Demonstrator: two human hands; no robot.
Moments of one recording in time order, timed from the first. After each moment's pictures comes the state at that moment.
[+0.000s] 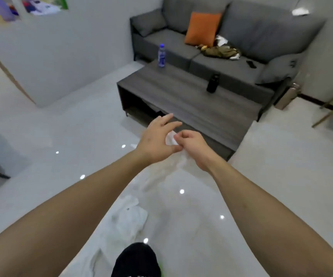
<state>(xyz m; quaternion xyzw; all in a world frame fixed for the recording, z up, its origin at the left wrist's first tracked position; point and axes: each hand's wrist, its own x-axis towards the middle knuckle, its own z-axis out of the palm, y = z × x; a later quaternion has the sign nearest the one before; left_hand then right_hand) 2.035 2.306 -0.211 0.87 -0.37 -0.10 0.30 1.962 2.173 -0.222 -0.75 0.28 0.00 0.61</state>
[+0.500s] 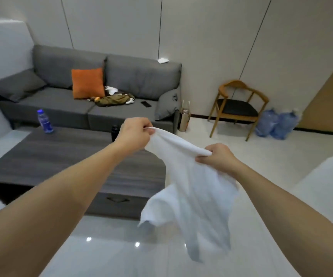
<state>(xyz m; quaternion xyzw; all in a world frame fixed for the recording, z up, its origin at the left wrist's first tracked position) 2.101 1.927 -0.106 0.77 -0.53 -0.08 0.34 1.839 1.816 -0.136 -0.81 0.49 -0.12 0.29</state>
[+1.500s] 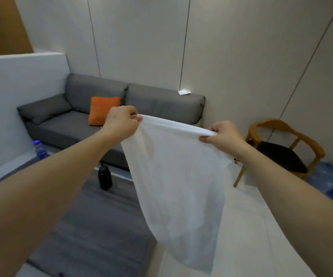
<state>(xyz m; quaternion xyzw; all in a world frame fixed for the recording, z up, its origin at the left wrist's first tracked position) 2.180 1.521 -0.014 0.82 -0.42 0.07 0.37 1.931 1.330 -0.021 -0.87 0.36 -0.23 0.24</state>
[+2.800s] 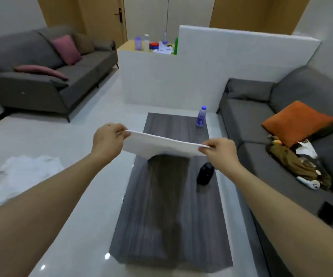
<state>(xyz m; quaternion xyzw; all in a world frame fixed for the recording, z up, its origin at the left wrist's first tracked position) 2.194 1.626 -0.152 0.91 0.23 0.25 0.24 2.323 1.315 -0.148 -0.92 -0.21 -0.02 0.32</state>
